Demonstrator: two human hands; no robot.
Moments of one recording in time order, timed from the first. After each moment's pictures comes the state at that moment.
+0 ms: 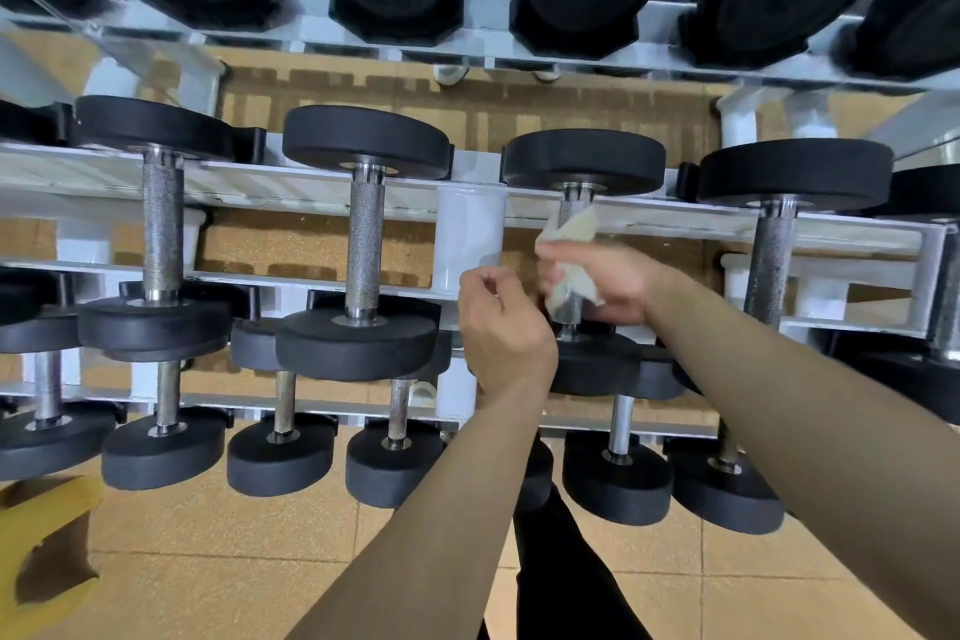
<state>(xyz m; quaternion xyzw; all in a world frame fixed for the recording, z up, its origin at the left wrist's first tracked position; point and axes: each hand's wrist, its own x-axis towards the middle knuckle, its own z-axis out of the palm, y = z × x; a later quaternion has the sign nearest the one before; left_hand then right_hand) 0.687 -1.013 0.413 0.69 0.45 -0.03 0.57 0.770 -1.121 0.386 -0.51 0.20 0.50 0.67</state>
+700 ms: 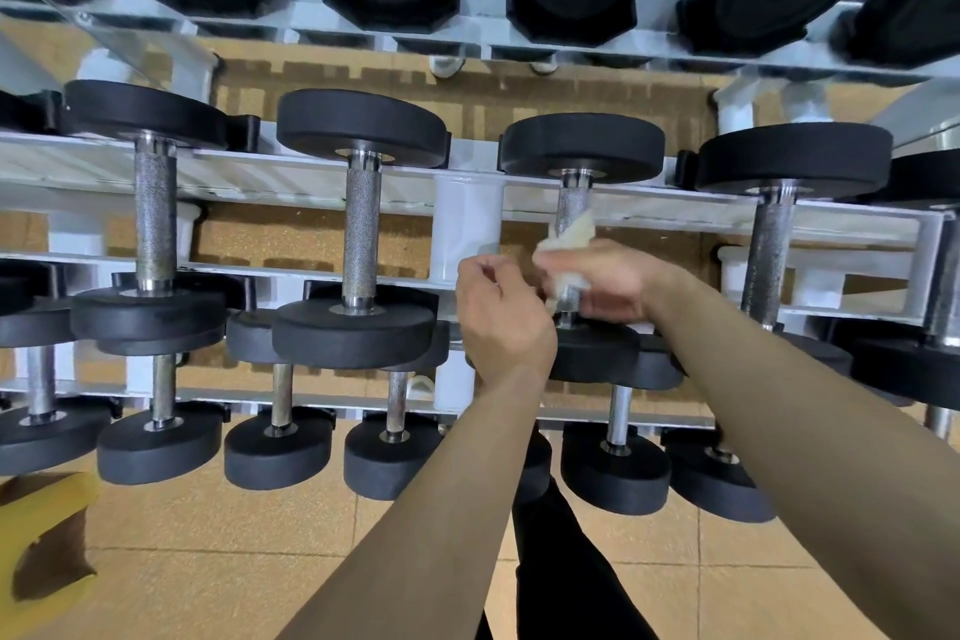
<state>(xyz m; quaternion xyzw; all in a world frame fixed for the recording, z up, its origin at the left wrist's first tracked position) 0.689 -1.012 0.408 0.68 0.46 -0.05 0.57 0.763 -1.123 0.388 -0.54 0.18 0.52 0.64</state>
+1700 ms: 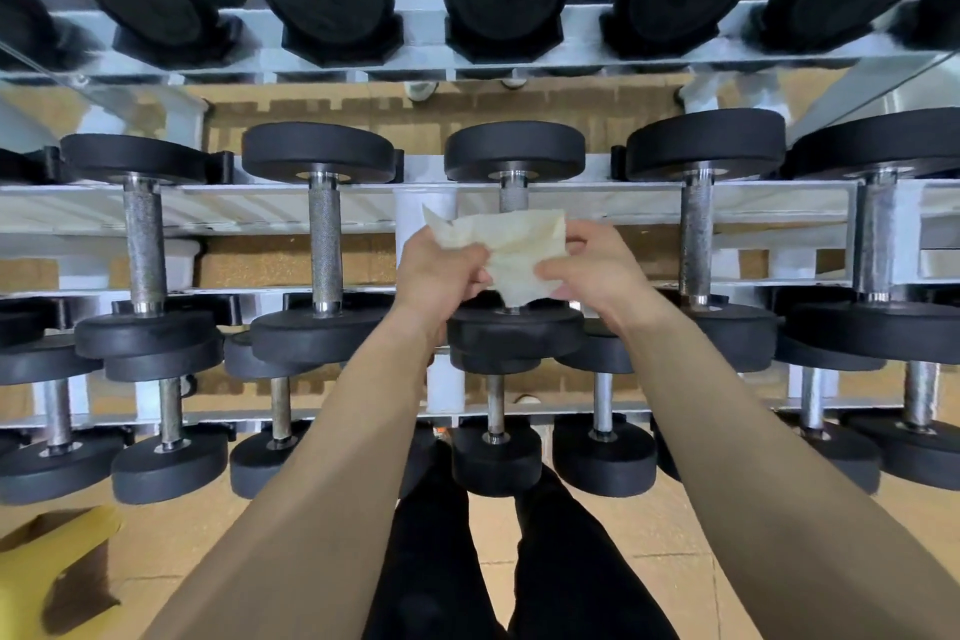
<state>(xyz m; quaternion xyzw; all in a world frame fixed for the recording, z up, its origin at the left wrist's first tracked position) 0.719 -0.976 0.441 0.67 0.32 -0.22 0.64 0.729 -1.150 0.431 -0.74 0.24 0.29 0.55</state>
